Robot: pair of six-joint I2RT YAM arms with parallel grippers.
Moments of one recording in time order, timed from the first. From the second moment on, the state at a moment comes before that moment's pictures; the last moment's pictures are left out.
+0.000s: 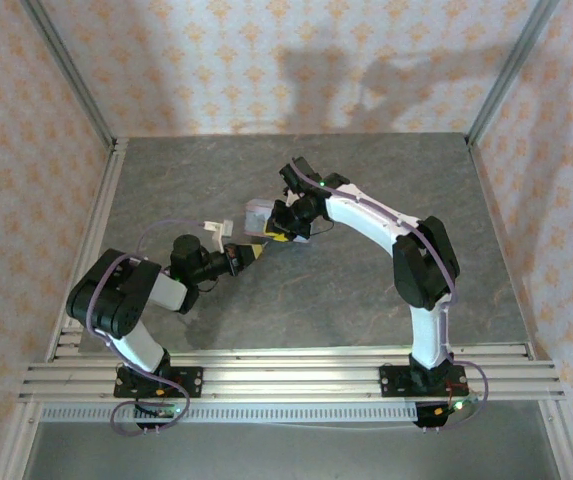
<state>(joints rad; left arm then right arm) -0.25 1.65 0.32 1.09 0.71 -0.65 0.65 1.97 1.64 -0.78 -0.46 0.87</state>
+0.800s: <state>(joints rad) -0.25 1.61 0.32 1.09 0.67 -0.64 0.65 1.97 1.64 -0.75 -0.49 0.91</state>
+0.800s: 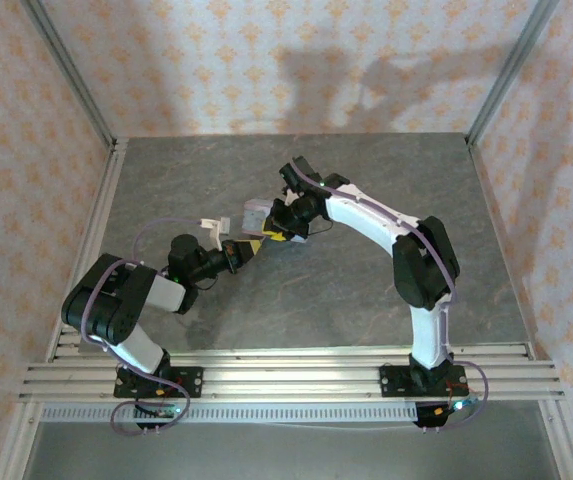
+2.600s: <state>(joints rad) -0.25 1.65 0.34 1.12 0.66 -0.65 0.65 1.97 1.62 -0.71 -0.52 0.95</state>
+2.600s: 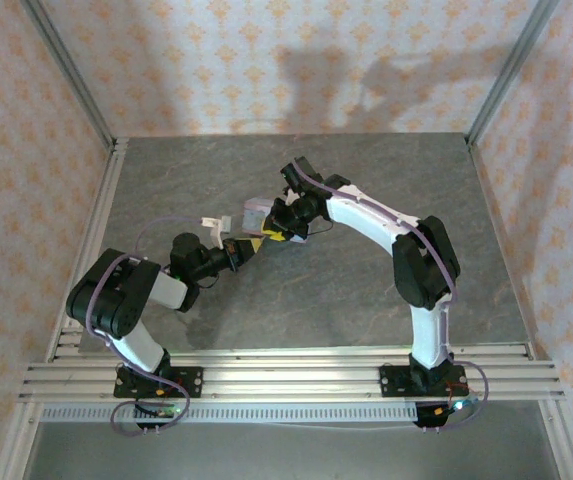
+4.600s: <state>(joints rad) -0.25 1.67 0.33 1.18 0.60 -0.60 0.63 1.97 1.59 -0.63 -0.59 1.04</state>
